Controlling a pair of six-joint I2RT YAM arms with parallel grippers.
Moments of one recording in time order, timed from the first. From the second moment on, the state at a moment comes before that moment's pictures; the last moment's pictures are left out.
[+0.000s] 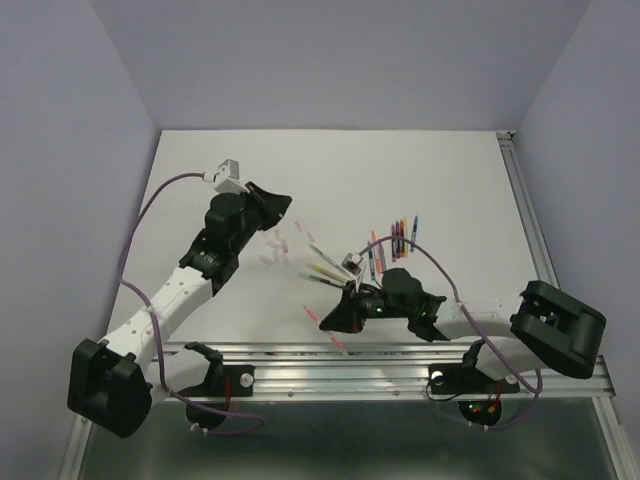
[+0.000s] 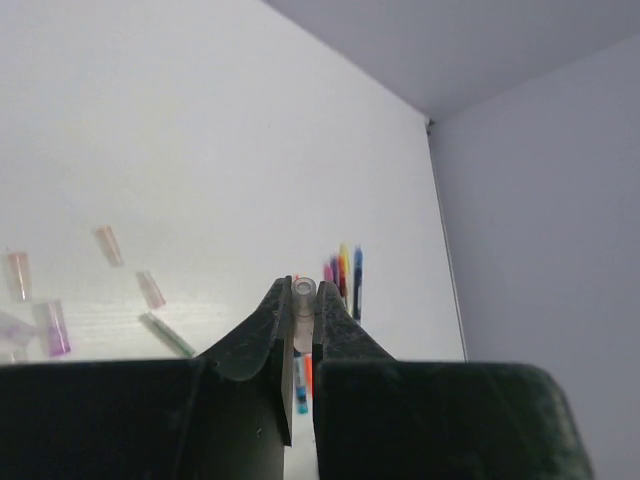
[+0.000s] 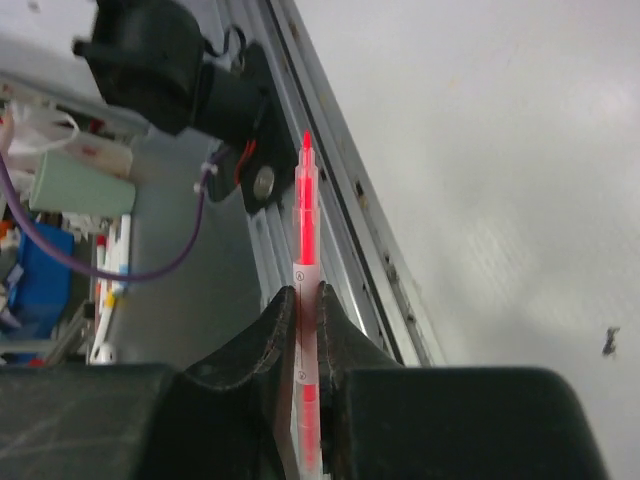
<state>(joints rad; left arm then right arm) -0.47 1.06 0.72 0.10 0.00 -0.87 0.96 1.36 0.40 0.76 -0.42 0.70</state>
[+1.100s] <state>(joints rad) -0.42 1.54 0.88 -0.29 -0.29 -0.81 0.94 1.17 0.54 0.13 0.09 0.56</state>
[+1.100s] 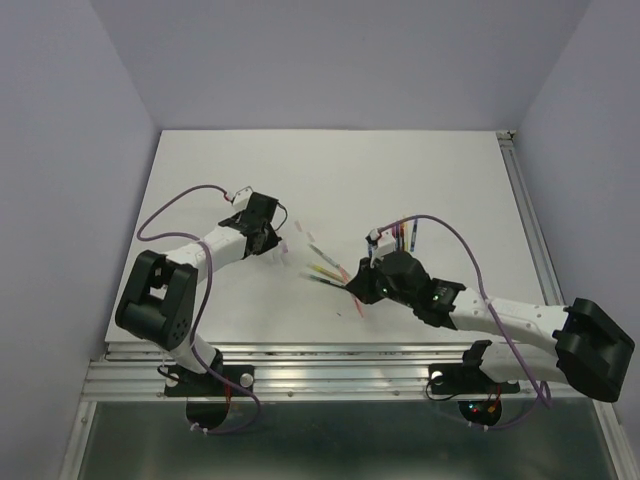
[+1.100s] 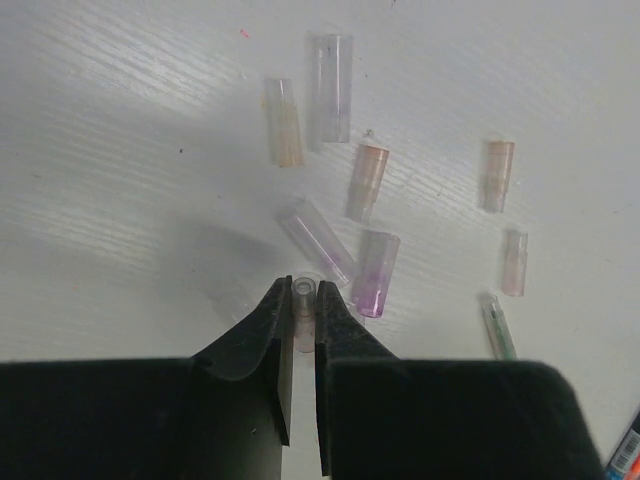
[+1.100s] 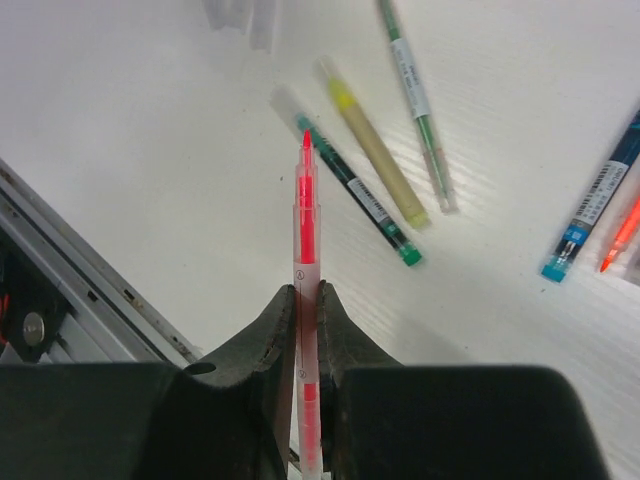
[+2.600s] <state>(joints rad) -0.61 1.14 0.67 0.00 0.07 -0.65 0.84 1.06 0.54 0.25 0.34 0.78</state>
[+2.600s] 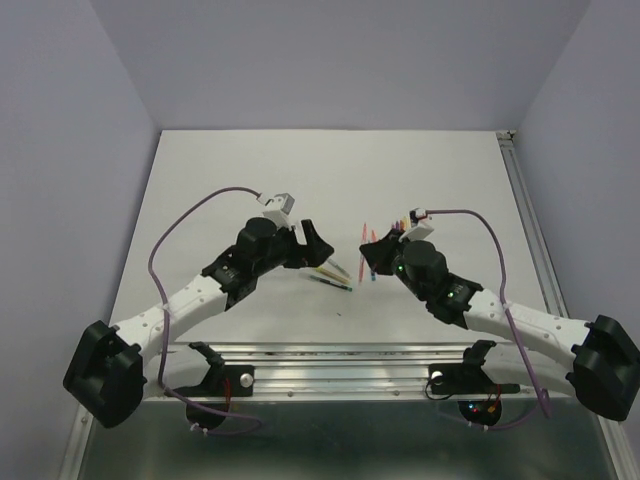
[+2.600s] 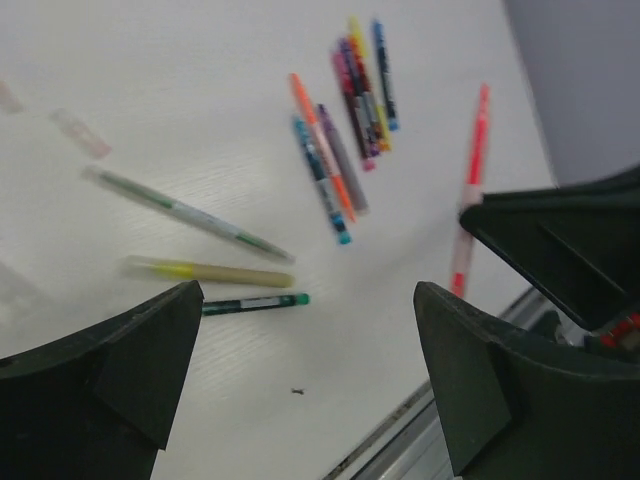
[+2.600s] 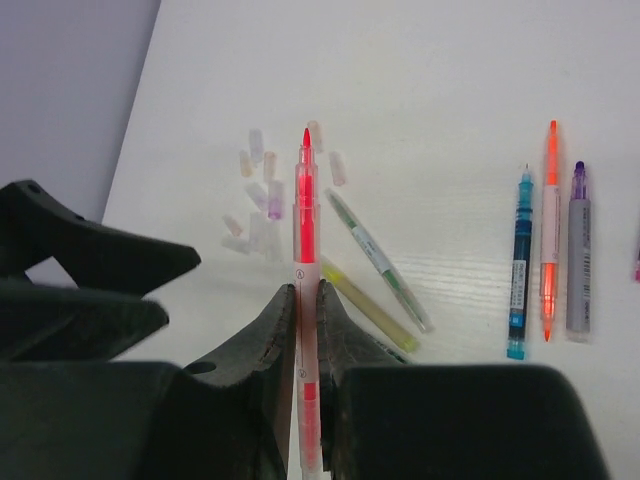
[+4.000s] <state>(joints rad) -0.86 1.27 0.66 0.31 0.28 -0.59 0.84 1.15 0.68 0.08 0.46 1.16</state>
